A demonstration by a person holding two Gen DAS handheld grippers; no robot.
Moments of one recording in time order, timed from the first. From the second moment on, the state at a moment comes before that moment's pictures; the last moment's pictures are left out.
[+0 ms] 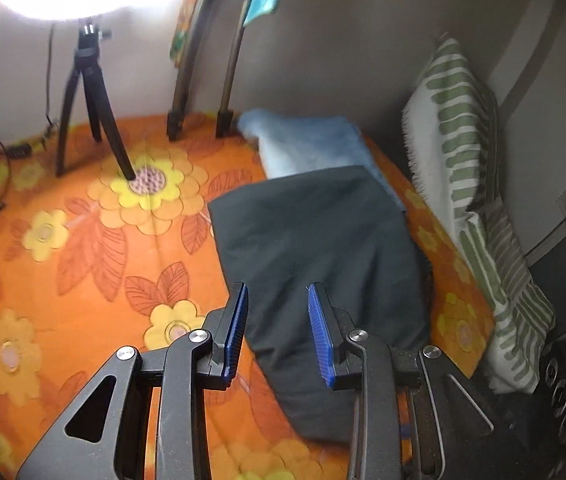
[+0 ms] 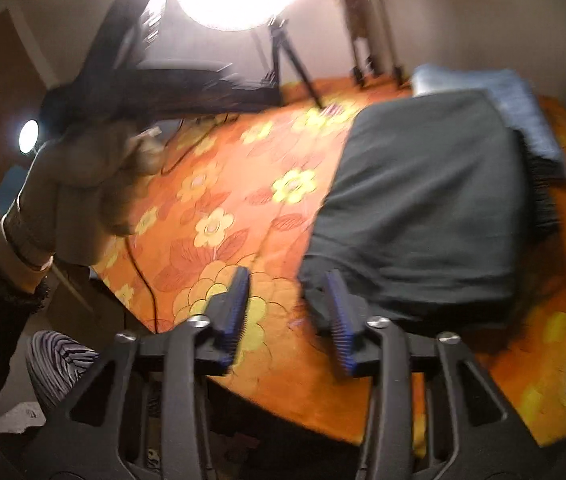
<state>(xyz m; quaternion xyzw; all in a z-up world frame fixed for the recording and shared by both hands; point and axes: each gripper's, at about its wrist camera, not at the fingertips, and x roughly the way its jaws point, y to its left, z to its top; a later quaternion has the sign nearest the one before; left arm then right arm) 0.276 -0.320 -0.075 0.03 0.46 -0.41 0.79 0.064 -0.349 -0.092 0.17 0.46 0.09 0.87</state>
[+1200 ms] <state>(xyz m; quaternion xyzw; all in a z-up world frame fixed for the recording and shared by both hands) 0.331 -0.344 -0.133 0.01 0.49 -0.39 0.78 0.090 -0.342 -0.142 0.17 0.55 0.08 0.81</state>
